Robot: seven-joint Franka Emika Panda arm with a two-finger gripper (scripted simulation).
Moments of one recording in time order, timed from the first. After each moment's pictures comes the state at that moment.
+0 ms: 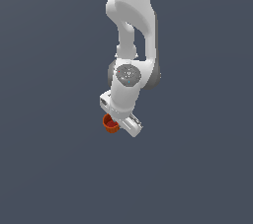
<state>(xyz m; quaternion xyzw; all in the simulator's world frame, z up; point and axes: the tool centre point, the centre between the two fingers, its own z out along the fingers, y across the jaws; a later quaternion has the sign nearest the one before) 0.040 -0.038 0.096 0.93 -0.36 0.03 0.07</state>
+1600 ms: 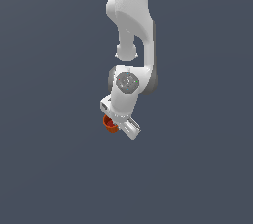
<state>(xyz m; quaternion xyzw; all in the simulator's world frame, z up) 0.039 -0.042 0.069 0.93 -0.37 0.03 0.07</state>
